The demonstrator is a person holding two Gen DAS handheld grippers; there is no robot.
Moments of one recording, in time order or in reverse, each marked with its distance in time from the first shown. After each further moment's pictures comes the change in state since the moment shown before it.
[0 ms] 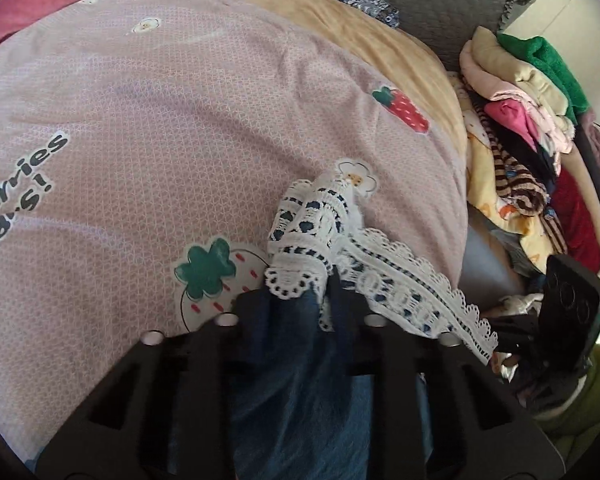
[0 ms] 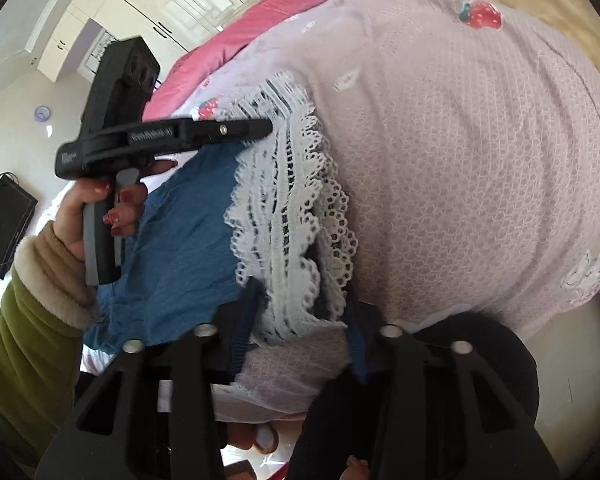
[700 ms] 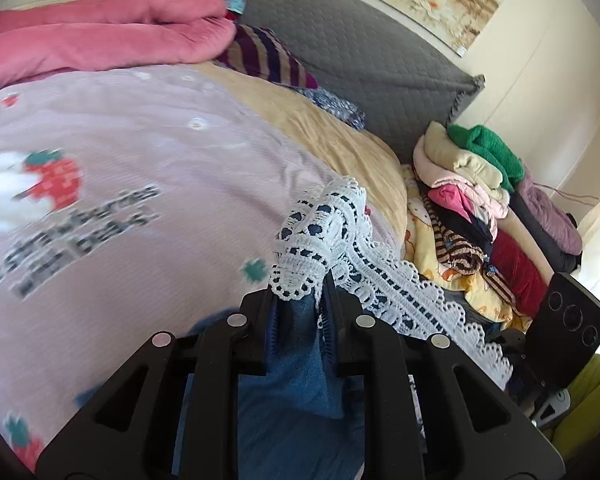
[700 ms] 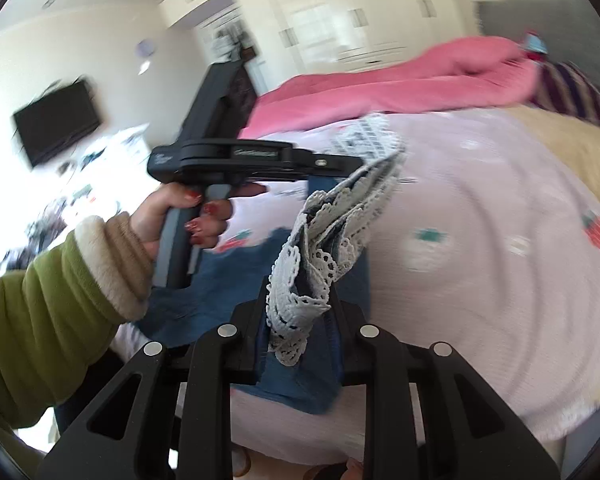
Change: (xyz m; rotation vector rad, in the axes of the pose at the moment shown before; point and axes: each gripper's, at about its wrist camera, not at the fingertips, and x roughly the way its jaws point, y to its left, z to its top) left arm -0.144 0.038 -0.062 -0.057 -0.360 -0.123; right arm -0.012 0.178 -0.007 -0.519 -0.113 0.098
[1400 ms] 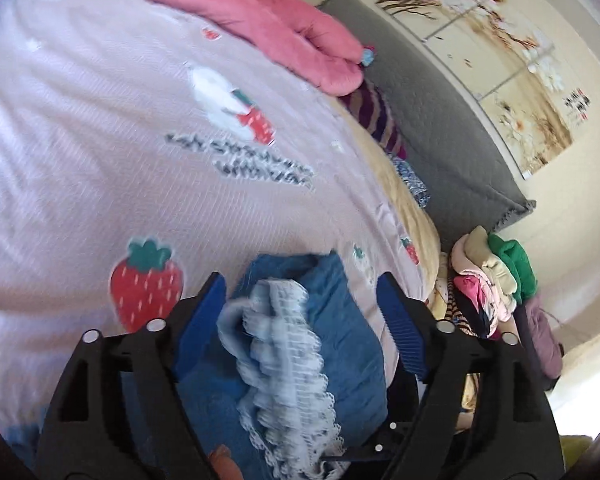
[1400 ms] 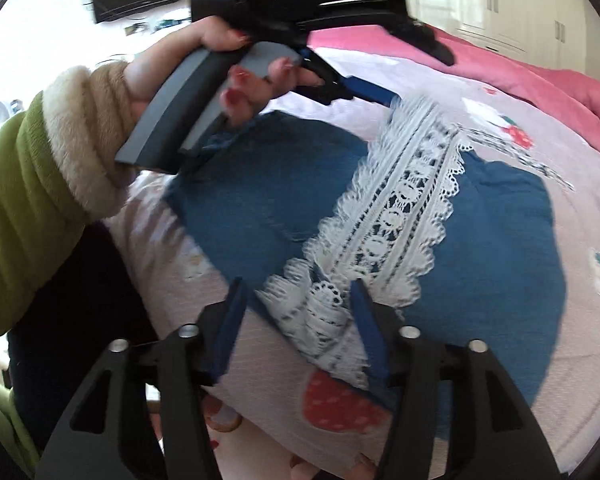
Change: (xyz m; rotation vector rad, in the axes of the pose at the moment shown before) left arm -0.140 0.087 -0.102 -0.468 -0.165 0.108; right arm 0.105 0.130 -0.057 -0.364 0.242 0.144
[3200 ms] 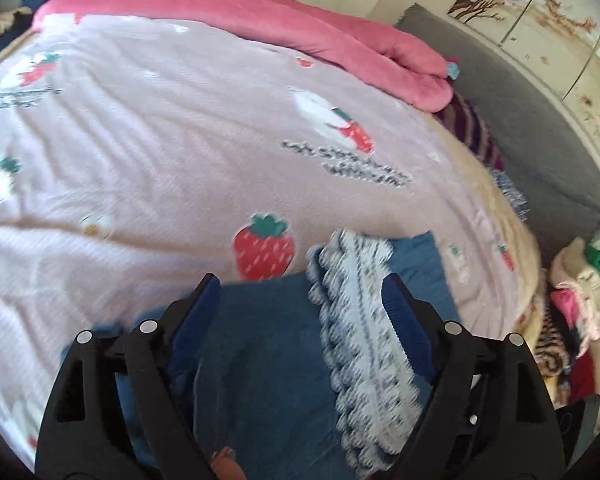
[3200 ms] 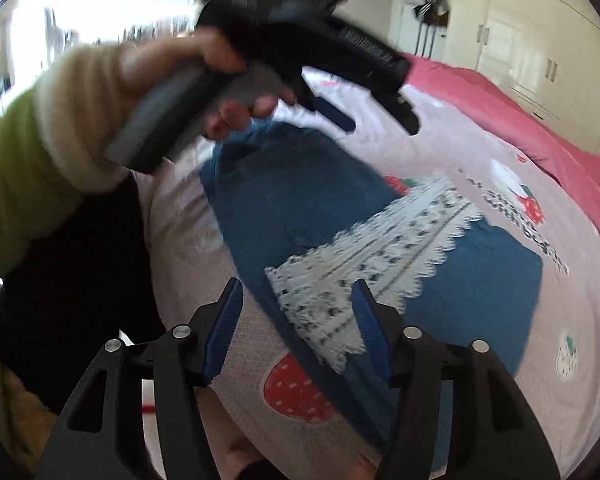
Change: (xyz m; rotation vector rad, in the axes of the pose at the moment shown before) left arm -0.039 -0.022 -0.046 0.030 -0.118 0.475; right arm -0.007 0.007 -0.002 -0.299 0.059 -0.055
